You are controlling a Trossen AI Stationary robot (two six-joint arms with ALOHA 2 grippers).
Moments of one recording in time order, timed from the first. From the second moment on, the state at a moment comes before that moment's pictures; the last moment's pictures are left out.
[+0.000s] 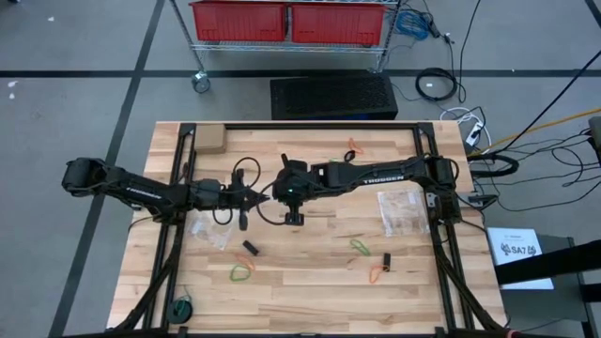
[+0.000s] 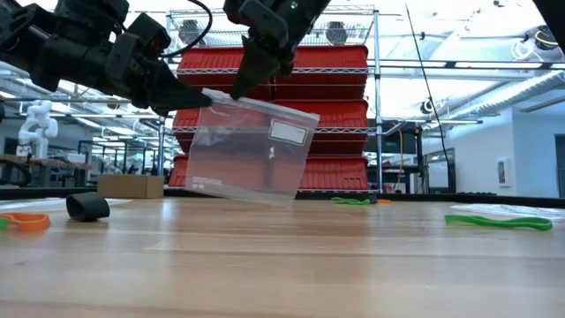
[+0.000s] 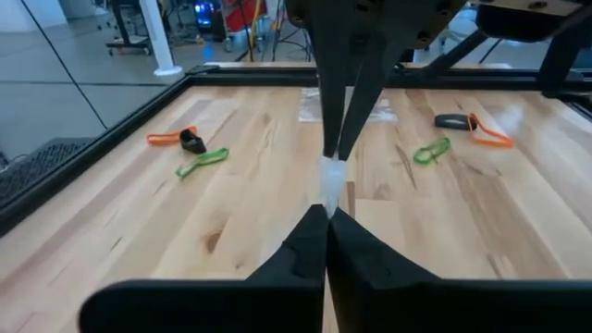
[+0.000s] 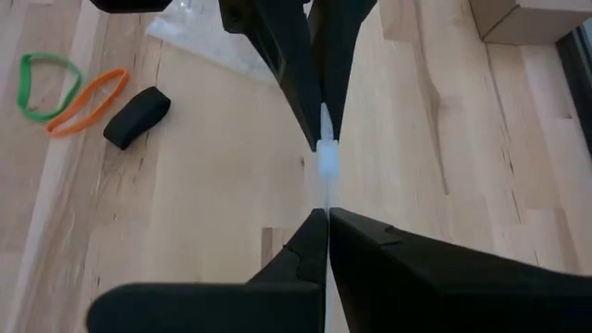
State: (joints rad) left arm -0.01 1.06 0.22 0.64 -0.13 0.01; right arm 0.01 2.00 1.77 -0.66 0.13 -0.04
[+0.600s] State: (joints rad) left arm -0.01 1.06 0.22 0.64 -0.13 0.02; right arm 0.02 2.00 1.78 -0.62 0.13 -0.02
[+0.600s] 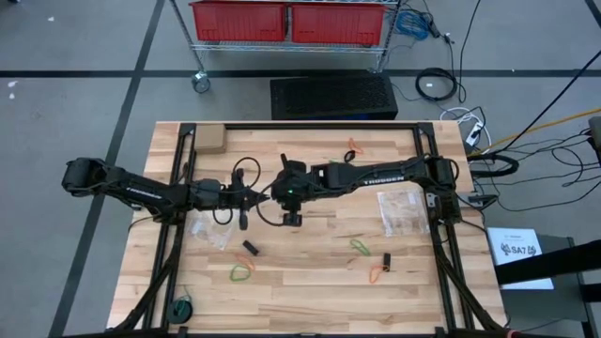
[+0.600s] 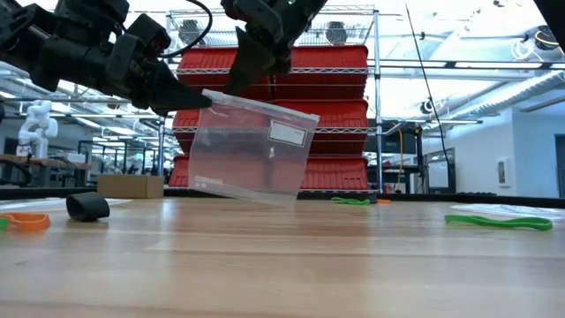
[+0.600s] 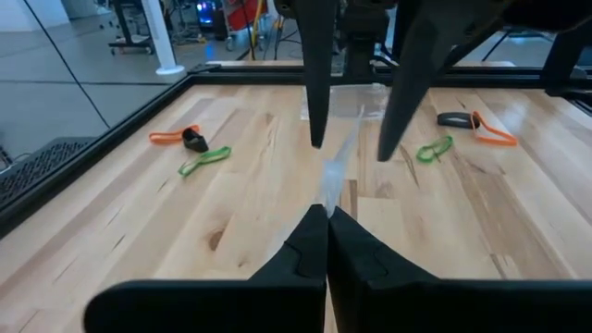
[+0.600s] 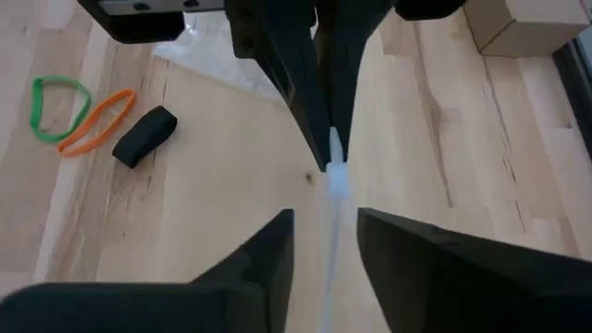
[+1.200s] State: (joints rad) left arm -0.01 1.06 0.22 0.64 -0.16 0.01; right arm 0.00 2.04 1.78 -0.52 0.08 0.00
